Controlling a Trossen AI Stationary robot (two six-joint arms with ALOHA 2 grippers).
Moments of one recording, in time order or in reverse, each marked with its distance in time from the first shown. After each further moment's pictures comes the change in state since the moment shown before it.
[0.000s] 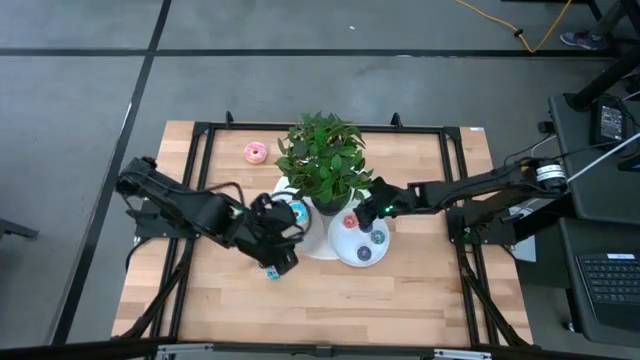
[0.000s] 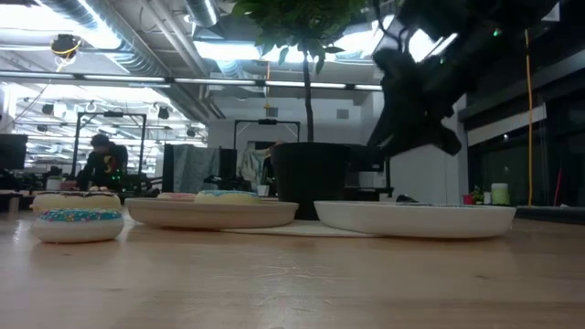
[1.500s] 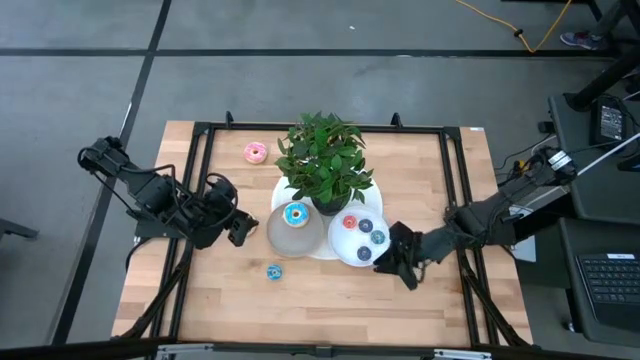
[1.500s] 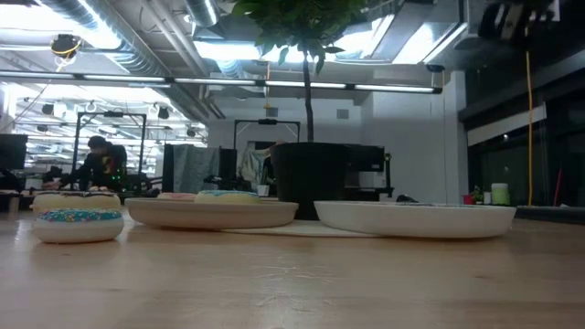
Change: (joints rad) left arm -0.108 -0.482 -0.468 0.000 -0.035 -0.591; right arm 0.539 -0.215 0.116 -0.072 0.013 0.002
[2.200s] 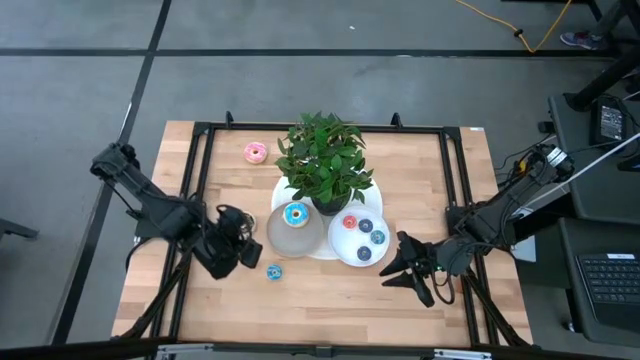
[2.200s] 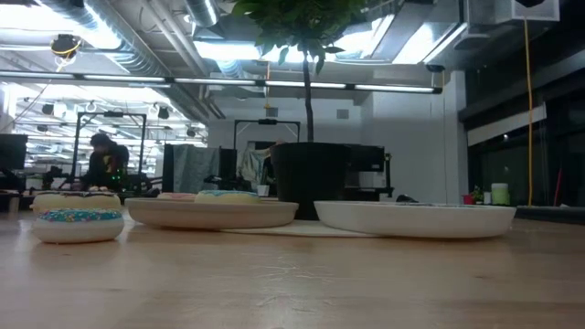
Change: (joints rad) left arm -0.084 0.182 0.000 0.006 0.154 -0.341; right arm 0.128 0.000 0.053 0.005 0.083 -0.240
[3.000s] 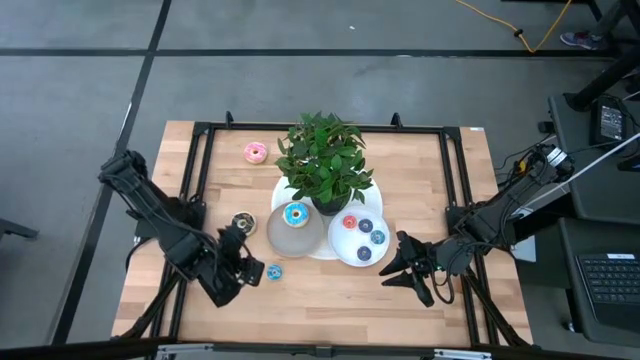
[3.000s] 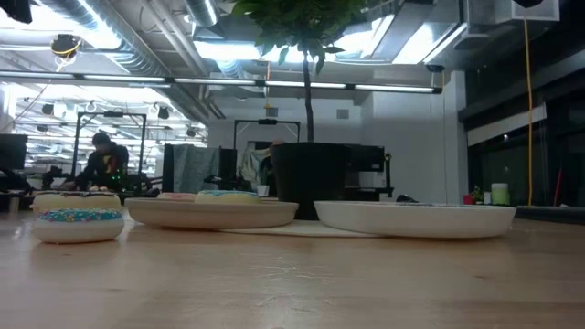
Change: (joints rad) left arm -0.108 0.141 0.000 0.002 0.000 -0.193; right arm 0.000 0.000 0.000 0.000 0.000 -0.006
